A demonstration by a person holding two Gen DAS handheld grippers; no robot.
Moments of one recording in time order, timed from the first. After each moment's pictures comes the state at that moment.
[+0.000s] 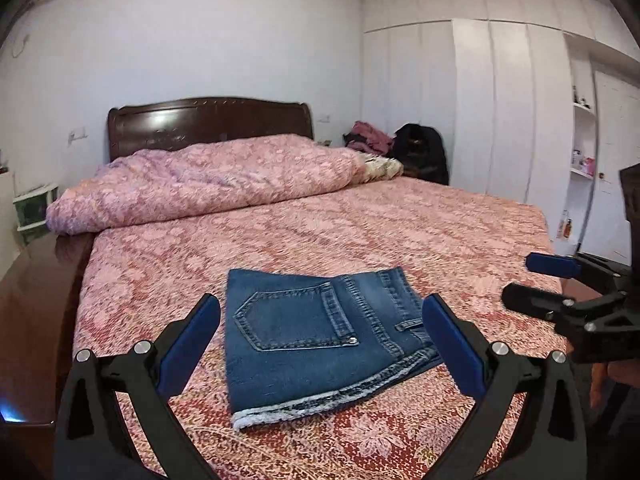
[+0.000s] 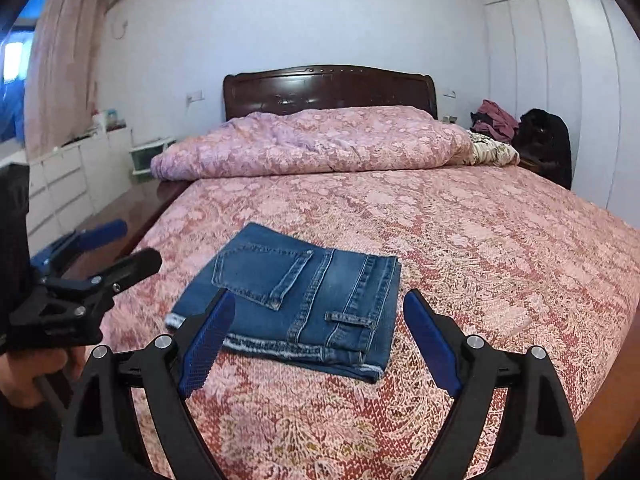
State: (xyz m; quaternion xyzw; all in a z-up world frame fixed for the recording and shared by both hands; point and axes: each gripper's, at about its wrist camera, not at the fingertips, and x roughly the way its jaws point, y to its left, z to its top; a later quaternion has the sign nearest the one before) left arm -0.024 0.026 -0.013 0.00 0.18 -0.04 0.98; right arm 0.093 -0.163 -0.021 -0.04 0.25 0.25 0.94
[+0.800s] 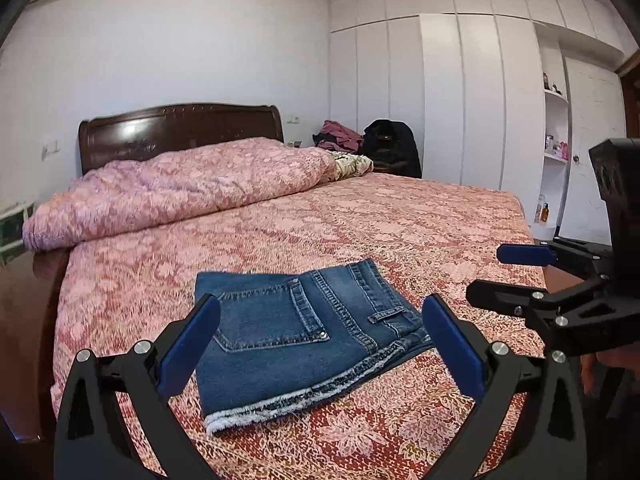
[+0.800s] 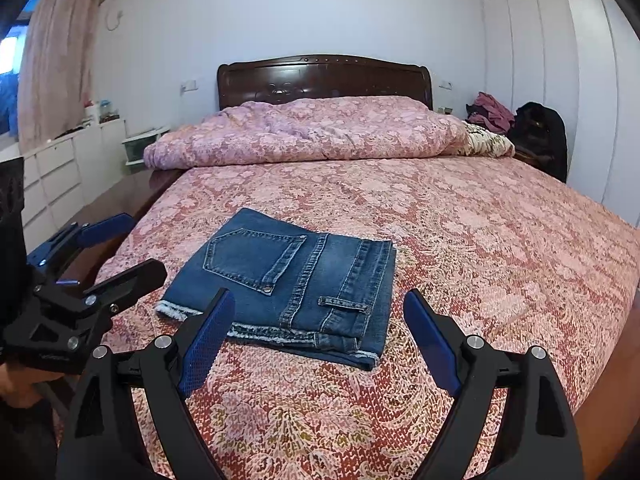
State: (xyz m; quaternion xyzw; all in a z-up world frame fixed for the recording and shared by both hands) left arm -0.024 0.006 -0.022 0.02 0.17 -0.09 0.98; right arm 0.092 -0.160 -0.030 -0.04 0.26 0.23 0.94
